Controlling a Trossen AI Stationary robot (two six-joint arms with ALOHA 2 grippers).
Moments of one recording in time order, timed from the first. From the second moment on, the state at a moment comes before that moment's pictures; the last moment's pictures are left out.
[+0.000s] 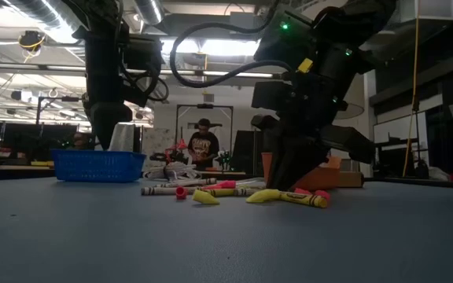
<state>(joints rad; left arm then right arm) 0.41 1.41 0.88 -0.92 -0.42 -0.26 0.13 1.87 1.04 -0.27 0.05 -0.42</state>
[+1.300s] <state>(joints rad) 0.41 1.41 0.88 -0.92 -0.42 -0.26 0.12 1.86 1.48 -1.13 0.54 -0.37</state>
